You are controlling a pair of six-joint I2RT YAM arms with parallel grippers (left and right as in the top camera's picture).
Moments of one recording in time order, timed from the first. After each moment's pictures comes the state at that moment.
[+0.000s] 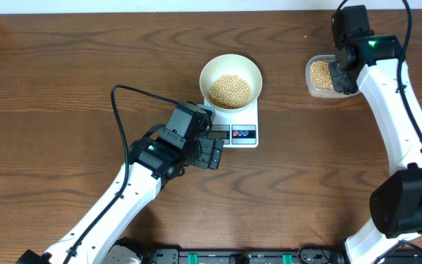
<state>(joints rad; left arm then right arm) -0.53 1.29 0.92 -0.68 0.09 -0.23 0.13 1.82 1.69 -1.10 0.50 -0.07</state>
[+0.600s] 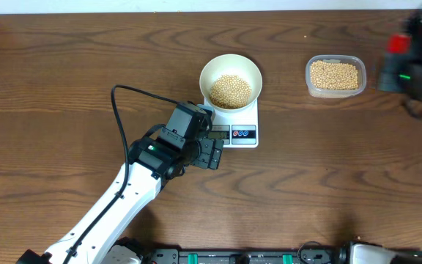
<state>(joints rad) -0.53 1.29 0.92 -0.68 0.09 -0.23 -0.15 1.42 1.70 -1.12 -0.02 0.10</state>
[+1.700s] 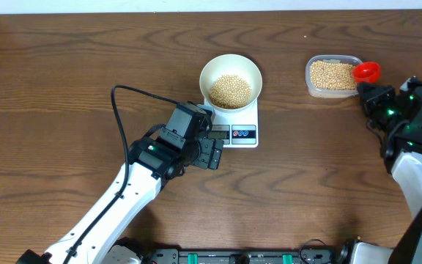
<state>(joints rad) -0.53 1.29 0.92 -0.68 0.09 -0.23 -0.30 1.47 0.72 0.26 -0.48 1.00</state>
